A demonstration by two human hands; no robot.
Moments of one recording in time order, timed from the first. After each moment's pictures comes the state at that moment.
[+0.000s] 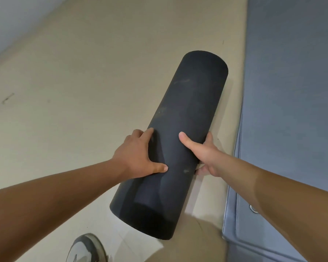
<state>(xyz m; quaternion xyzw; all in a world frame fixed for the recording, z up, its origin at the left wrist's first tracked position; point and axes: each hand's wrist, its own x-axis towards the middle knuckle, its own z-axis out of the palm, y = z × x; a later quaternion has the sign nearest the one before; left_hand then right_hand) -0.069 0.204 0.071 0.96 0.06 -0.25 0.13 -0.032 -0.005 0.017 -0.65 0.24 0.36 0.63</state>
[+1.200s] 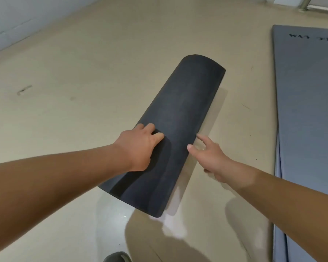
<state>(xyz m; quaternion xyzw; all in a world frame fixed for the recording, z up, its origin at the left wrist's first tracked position) -0.056 0.378 0.094 0.97 -0.13 -0.18 -0.11 -0.026 0.152 0.034 -0.83 0.11 0.29 0.46</state>
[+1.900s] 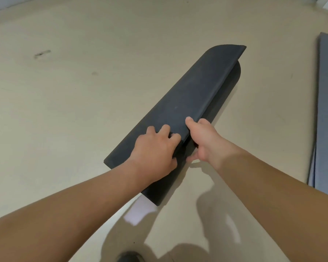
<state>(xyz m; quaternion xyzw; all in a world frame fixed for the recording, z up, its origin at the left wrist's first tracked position) -0.085 0.429 0.052 0.99 -0.03 -0.11 0.00 0.018 0.304 0.040 -0.71 0.23 0.34 0.57</state>
